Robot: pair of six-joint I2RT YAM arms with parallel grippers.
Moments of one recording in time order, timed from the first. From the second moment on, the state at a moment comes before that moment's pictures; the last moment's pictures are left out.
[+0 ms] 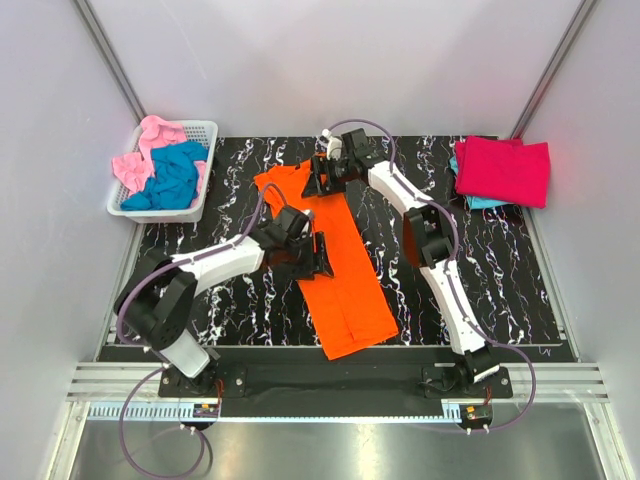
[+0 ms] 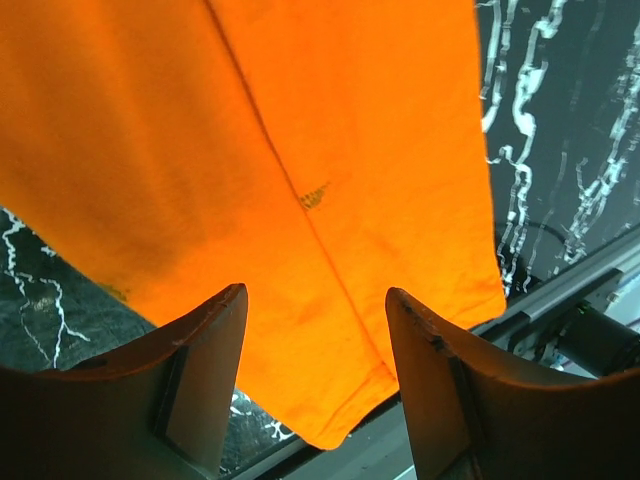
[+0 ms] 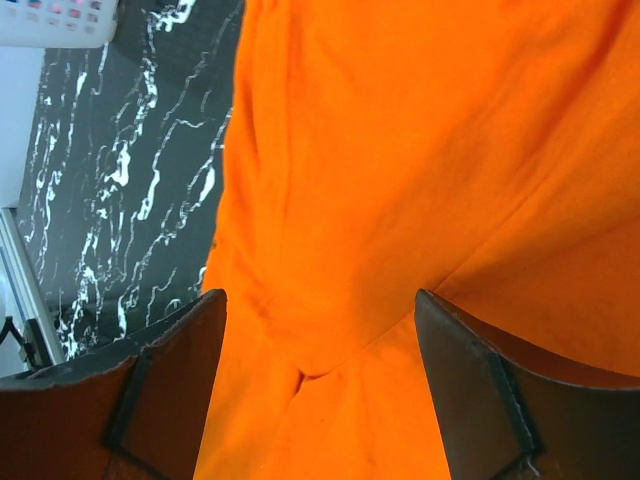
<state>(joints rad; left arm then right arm) -0.65 1.60 0.96 -0.33 0.27 -0.73 0.43 2.66 2.42 -0.54 -0.70 0.24</state>
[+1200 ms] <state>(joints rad) -0.76 1.80 1.13 -0.64 -0.27 -0.75 0.30 2.77 2.51 -0.49 -0.73 0.46</state>
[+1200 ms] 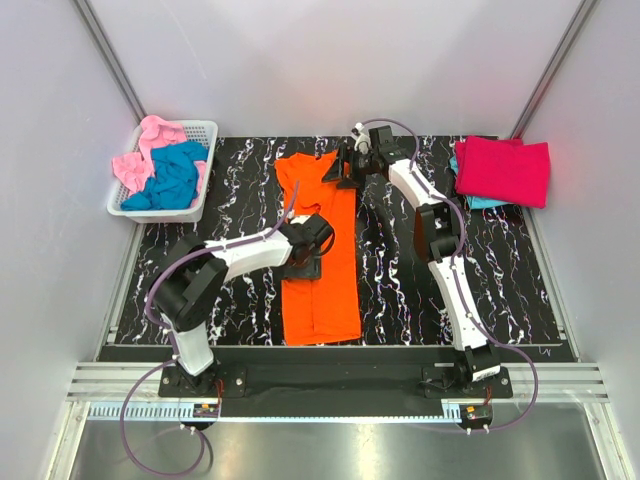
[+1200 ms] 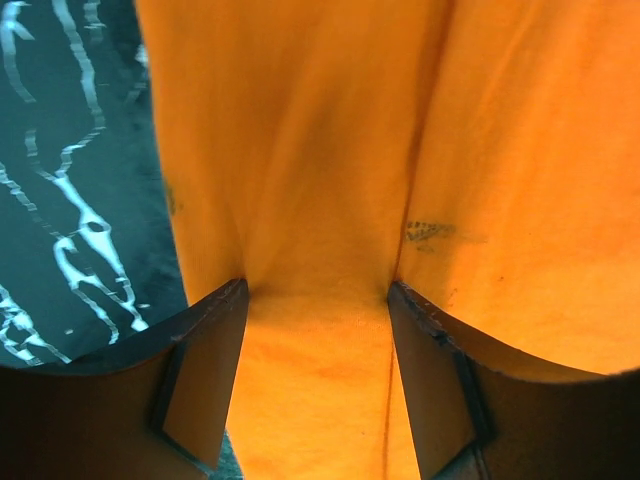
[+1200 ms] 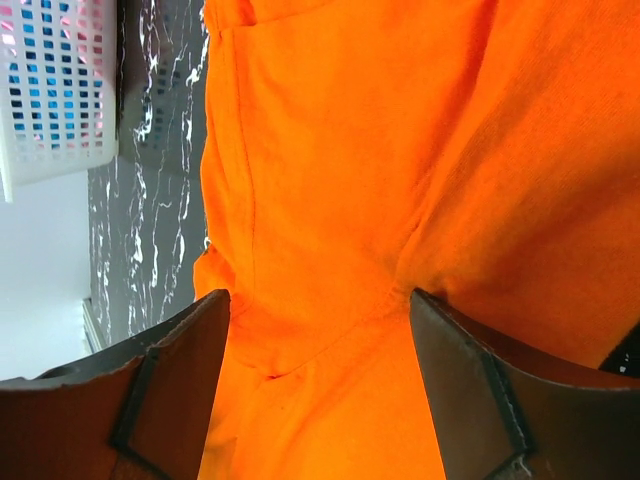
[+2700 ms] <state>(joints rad) -0.74 0.97 0.50 -0.48 -0.21 -1.00 0.70 1.48 0.87 -0.29 -0.11 0.52</state>
